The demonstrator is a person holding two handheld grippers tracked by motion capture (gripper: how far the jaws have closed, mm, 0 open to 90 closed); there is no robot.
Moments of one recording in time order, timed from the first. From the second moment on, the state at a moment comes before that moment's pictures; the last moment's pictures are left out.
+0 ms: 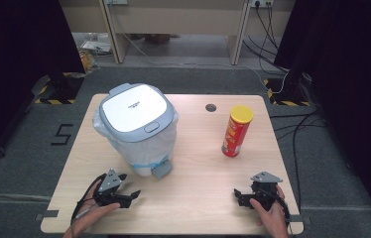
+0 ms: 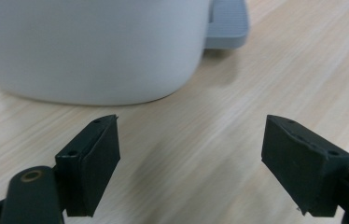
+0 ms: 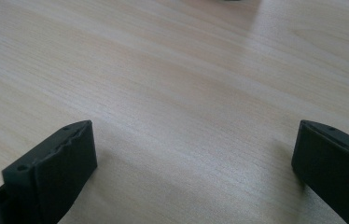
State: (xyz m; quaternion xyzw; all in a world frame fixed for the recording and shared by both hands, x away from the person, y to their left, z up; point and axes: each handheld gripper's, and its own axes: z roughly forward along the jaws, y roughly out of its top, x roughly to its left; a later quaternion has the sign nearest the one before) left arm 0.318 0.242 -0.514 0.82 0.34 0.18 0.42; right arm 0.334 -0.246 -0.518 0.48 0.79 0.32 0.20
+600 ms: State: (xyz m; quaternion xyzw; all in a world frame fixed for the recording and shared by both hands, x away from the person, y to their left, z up) left arm 0.319 0.177 -0.506 0.82 0.29 0.15 0.46; right arm 0.334 -0.246 -0.518 0.48 0.79 0.32 0.20
